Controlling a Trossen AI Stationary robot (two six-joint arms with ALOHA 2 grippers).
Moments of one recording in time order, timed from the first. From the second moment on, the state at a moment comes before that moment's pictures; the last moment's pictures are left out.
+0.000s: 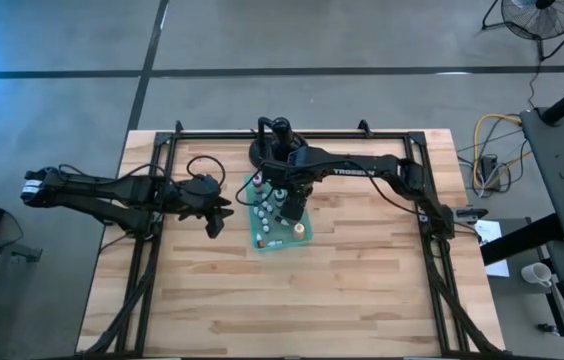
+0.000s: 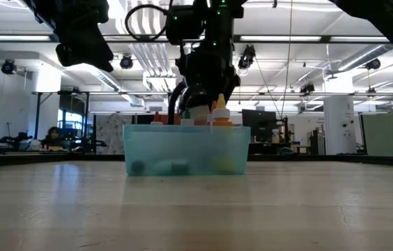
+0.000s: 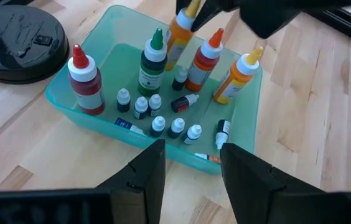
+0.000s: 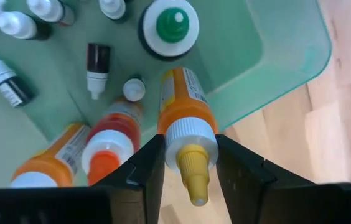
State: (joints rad) left arm -0.06 0.90 0.78 -0.57 -0.23 -0.54; right arm -0.15 2.19 2.04 -1.33 0.10 0.23
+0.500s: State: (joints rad) left arm -0.06 0.90 0.78 -0.57 -0.23 -0.53; right arm -0.15 2.22 2.04 -1.32 0.08 0.24
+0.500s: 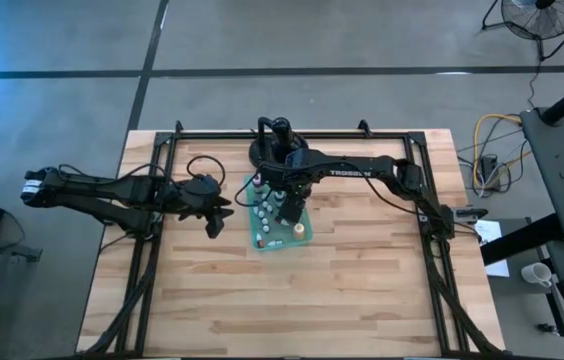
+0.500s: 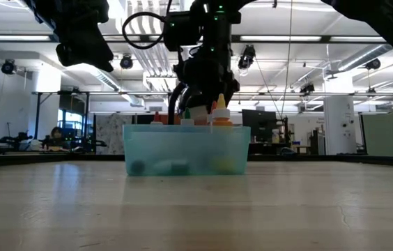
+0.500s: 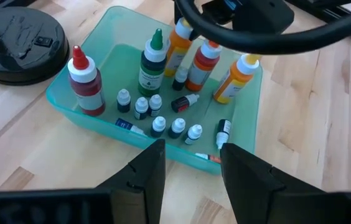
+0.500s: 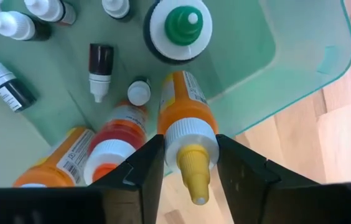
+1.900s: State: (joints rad) left arm -0.06 0.90 0.78 -0.55 -0.22 -0.57; right arm -0.01 1.52 1.44 -1.18 0.32 0.35
